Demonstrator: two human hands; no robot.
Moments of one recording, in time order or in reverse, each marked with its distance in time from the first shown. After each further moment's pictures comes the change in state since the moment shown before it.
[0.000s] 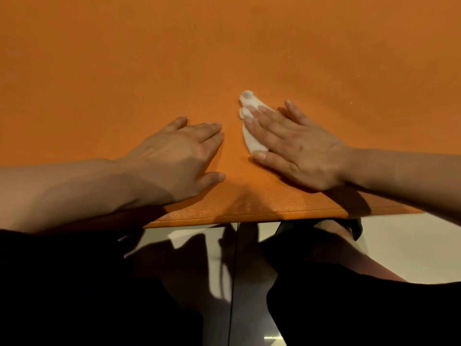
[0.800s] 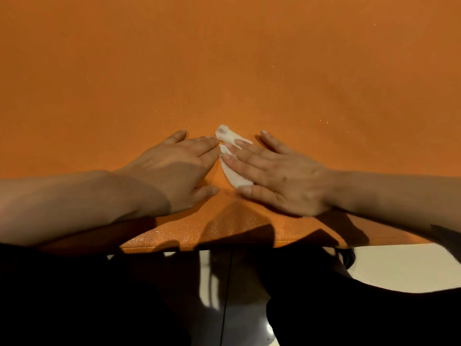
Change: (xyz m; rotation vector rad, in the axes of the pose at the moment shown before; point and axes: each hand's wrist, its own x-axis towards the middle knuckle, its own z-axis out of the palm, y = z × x) left_hand 0.012 -0.011 -0.006 -0.007 -0.046 -0.024; right_hand 0.018 -0.006 -0.013 -0.005 -0.119 -0.152
